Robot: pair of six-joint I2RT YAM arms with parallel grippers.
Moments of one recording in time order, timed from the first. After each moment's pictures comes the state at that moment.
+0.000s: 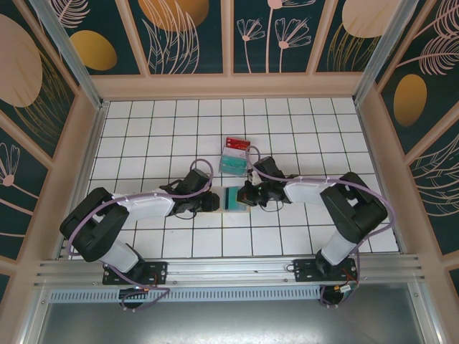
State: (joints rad) left arm -0.74 1.54 0.65 -0.10 0.16 -0.71; right arm 0.64 1.63 0.71 -0.04 -0.53 0.85
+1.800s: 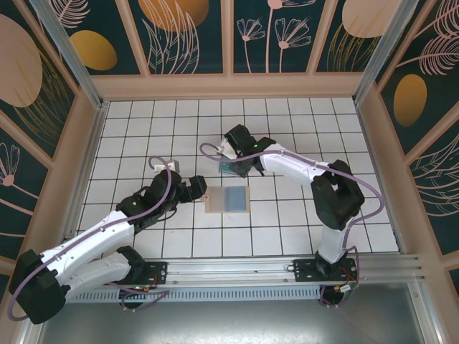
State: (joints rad) left arm -0.73 0.96 0.60 -0.34 -0.19 -0.87; right arm 0.75 1.84 1.37 -0.60 0.17 -0.40
